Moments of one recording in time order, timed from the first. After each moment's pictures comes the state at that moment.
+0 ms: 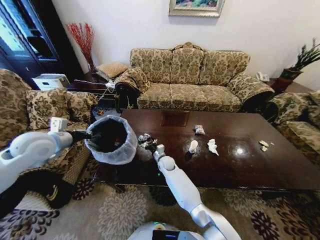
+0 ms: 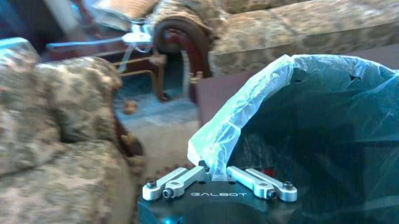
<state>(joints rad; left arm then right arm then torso) 1.81 -0.16 -1.22 -2.02 -1.43 0.57 -0.35 -0.71 1.61 0.00 1.12 0.23 -0.01 -0.09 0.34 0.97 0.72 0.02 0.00</state>
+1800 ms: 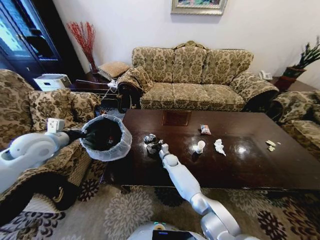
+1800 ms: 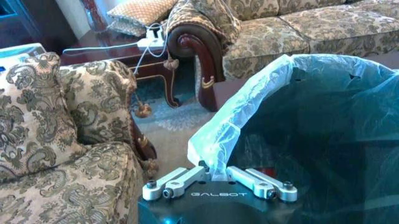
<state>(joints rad) 1.84 -0.17 -1.22 -2.03 -1.41 0.51 -0.33 -0.60 1.61 0.02 0.90 0.24 0.07 -0.14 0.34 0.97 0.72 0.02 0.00</state>
